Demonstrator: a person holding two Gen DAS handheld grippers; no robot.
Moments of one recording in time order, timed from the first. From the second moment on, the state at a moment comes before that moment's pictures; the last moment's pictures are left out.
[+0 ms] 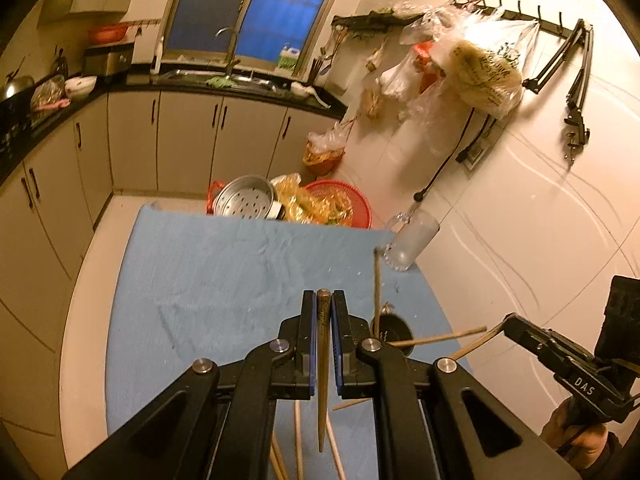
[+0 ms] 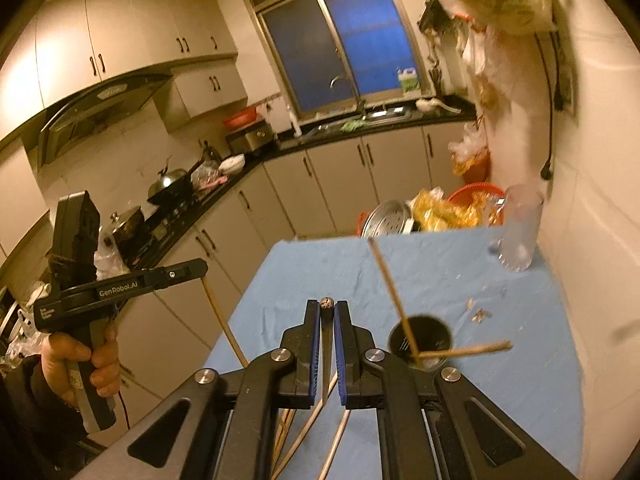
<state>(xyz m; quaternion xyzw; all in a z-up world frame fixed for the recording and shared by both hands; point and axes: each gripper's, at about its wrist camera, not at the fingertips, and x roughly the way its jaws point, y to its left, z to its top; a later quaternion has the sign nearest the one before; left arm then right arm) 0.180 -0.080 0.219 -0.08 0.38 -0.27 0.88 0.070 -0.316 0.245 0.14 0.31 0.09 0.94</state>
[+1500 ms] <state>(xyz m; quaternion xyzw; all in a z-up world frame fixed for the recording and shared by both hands) 0.210 -0.213 0.186 -0.06 0.36 -0.26 0.89 0.072 -0.365 0.230 0.09 0.28 -0.03 0.95</state>
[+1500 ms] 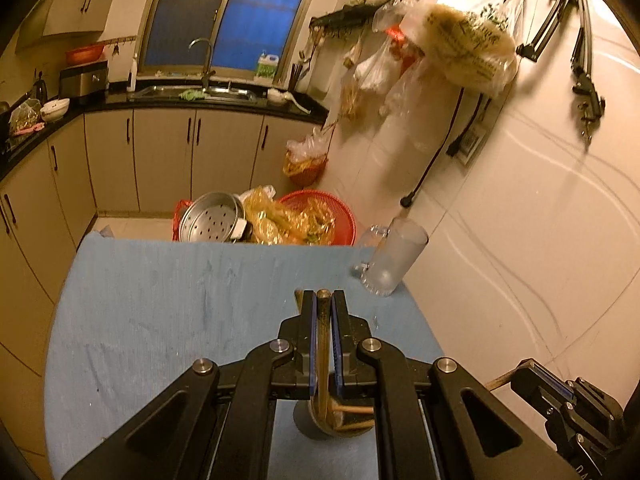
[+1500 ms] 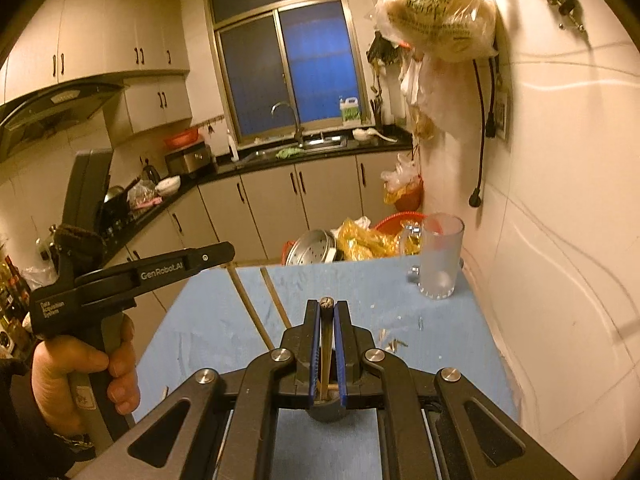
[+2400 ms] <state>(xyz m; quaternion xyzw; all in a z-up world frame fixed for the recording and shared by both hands) 0.188 -0.050 0.054 -0.08 0.54 -0.10 0.83 0.077 -0.289 0.123 0.13 0.44 0.10 0.88</state>
